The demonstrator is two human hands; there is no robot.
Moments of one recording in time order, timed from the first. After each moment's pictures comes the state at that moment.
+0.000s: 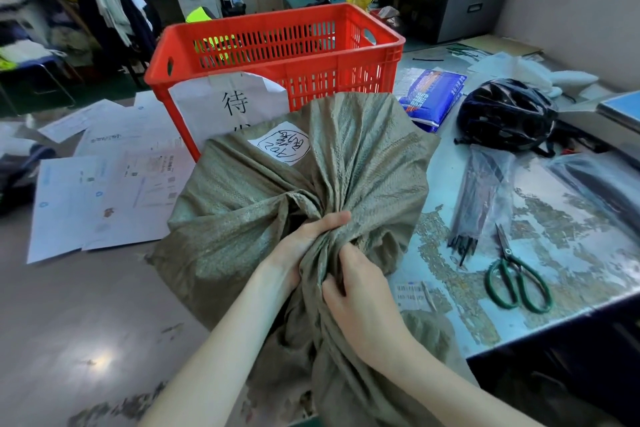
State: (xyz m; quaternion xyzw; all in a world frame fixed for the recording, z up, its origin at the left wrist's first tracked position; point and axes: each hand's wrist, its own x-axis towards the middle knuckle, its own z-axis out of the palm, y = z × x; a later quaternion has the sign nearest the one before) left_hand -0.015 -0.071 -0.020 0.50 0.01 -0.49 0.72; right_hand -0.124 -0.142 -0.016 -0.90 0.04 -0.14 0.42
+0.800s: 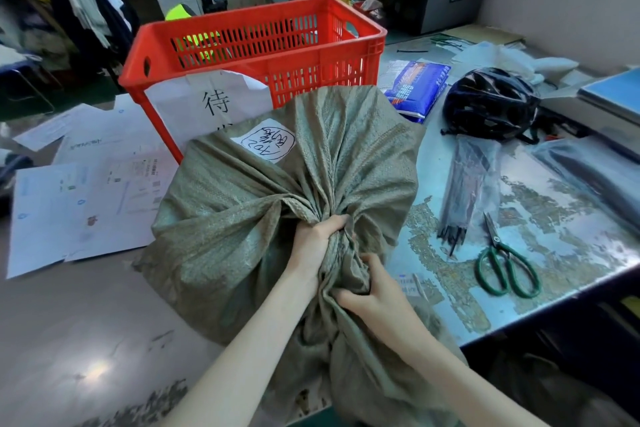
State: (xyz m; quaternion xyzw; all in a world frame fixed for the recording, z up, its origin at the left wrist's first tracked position) left_hand -0.031 -0.108 -0.039 0.57 0.04 -0.26 0.78; right_hand -0.138 -0.182 -0.050 -0.77 0.16 0.01 0.62
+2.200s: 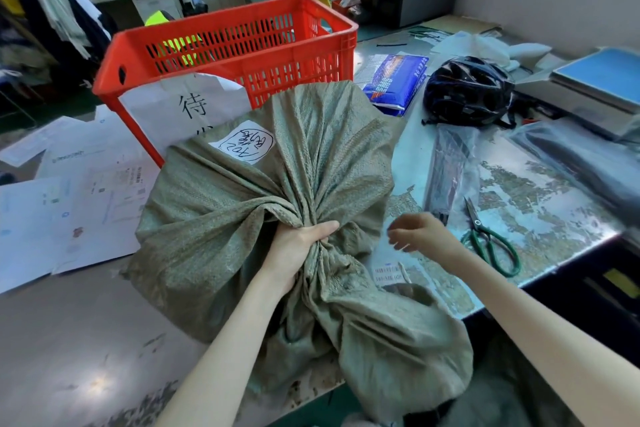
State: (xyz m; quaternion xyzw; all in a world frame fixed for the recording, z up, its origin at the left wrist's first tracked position) left_hand -0.037 -0.098 -0.045 0.70 -0.05 -0.22 0.68; right_hand -0.111 -0.314 -0.079 -0.81 0.21 0.04 0.54
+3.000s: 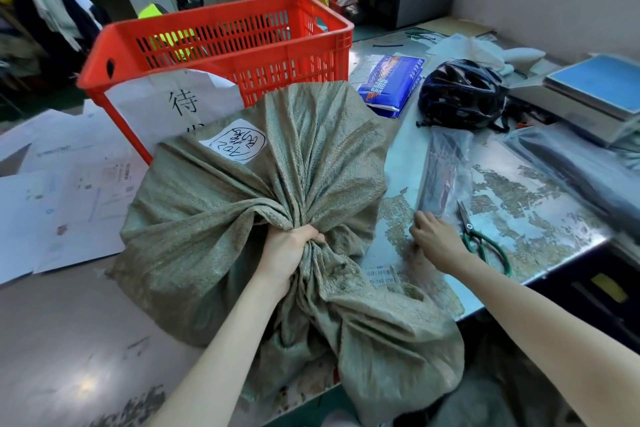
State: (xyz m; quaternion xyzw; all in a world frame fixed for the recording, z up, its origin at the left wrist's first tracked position) left_hand -0.036 -0.104 -0.052 0.70 -0.02 -0.18 0.69; right_hand -0.105 -0.374 -0.149 -0.99 0.06 0.03 -0.10
